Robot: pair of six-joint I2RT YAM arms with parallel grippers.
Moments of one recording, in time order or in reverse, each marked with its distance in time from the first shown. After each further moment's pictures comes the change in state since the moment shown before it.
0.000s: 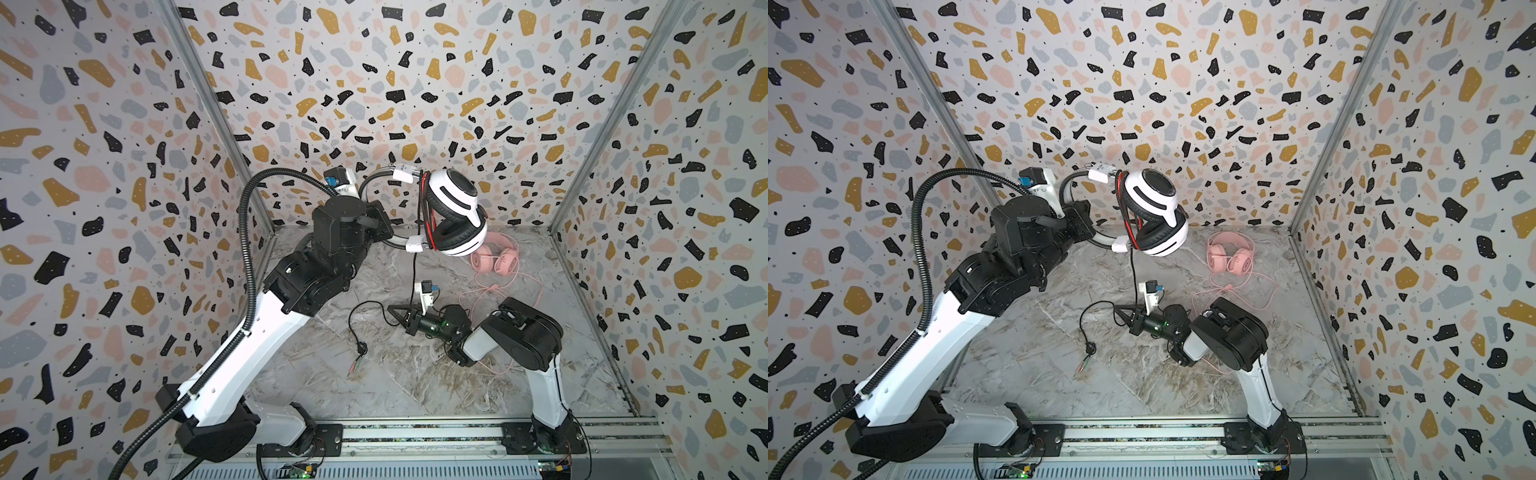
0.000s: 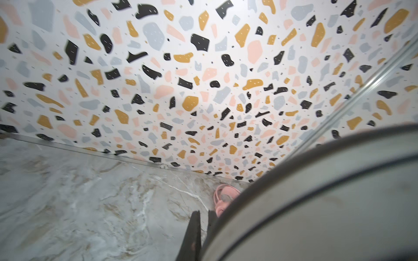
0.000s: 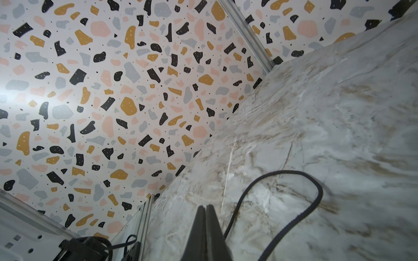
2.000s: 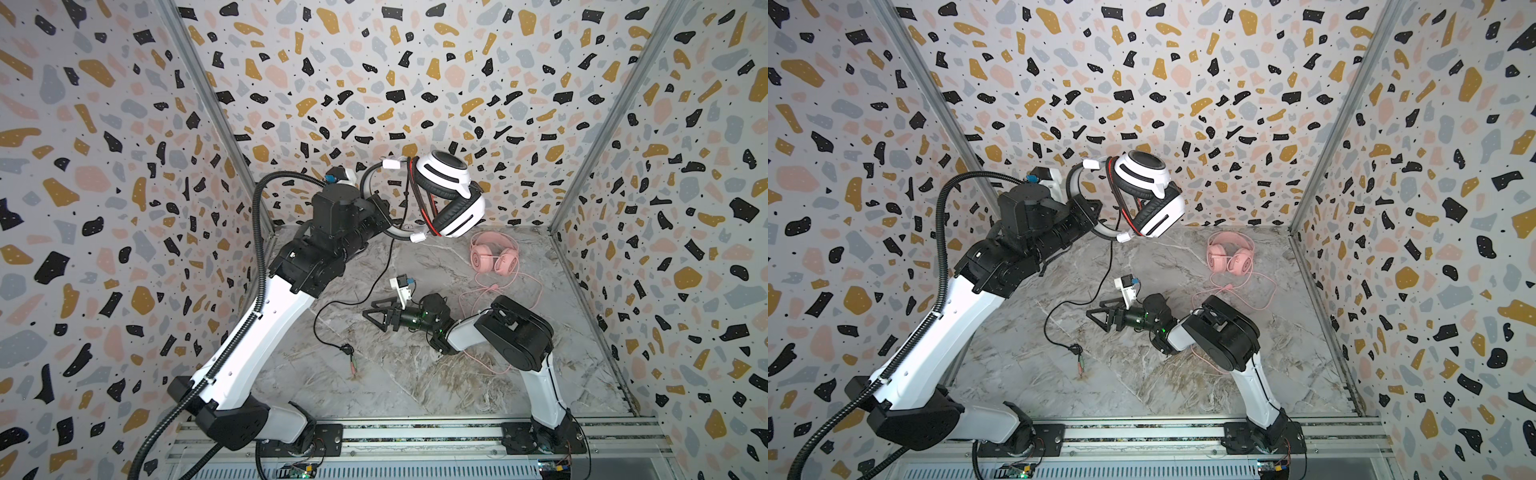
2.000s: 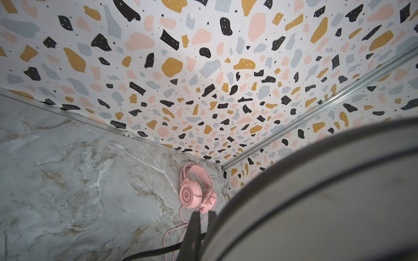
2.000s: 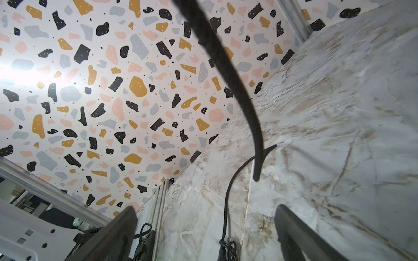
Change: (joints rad) left arm 0.099 0.069 0.032 -0.017 0.377 -0.281; right arm 0.051 0.082 0.242 -0.186 -0.093 0.007
